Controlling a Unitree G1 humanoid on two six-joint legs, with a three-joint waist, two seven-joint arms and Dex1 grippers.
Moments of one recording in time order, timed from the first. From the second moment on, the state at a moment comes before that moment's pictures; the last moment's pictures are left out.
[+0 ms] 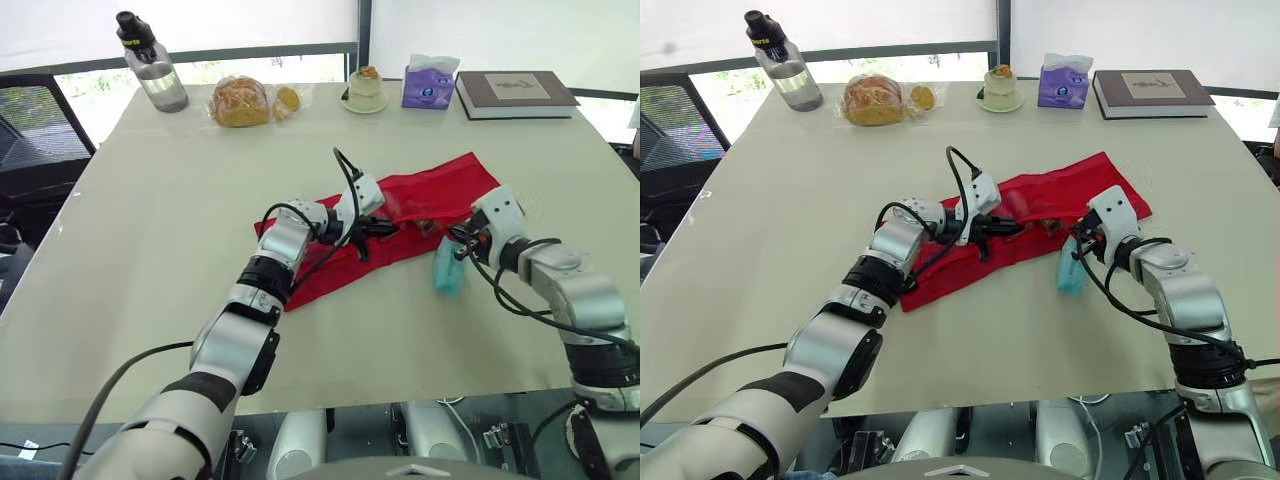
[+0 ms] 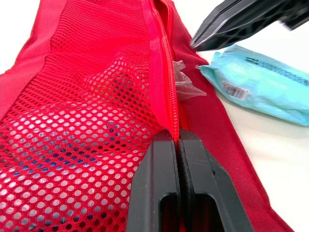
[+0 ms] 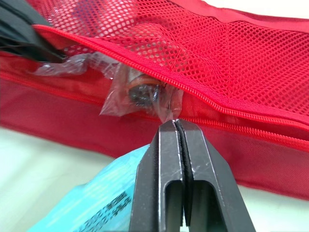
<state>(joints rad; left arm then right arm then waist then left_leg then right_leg) -0.93 0.20 -0.20 0.73 -0.01 0.17 -1.09 -0.42 -0.50 0.01 -0.17 0.17 0.79 0.58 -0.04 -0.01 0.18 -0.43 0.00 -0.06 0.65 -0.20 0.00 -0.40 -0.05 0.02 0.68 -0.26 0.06</state>
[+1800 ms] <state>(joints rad) -0.99 0.40 -0.24 0.89 0.05 -0.06 -1.18 -0.07 -0.52 -0.23 -0.44 0.43 0.44 0.66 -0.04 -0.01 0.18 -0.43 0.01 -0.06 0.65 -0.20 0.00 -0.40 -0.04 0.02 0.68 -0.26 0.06</state>
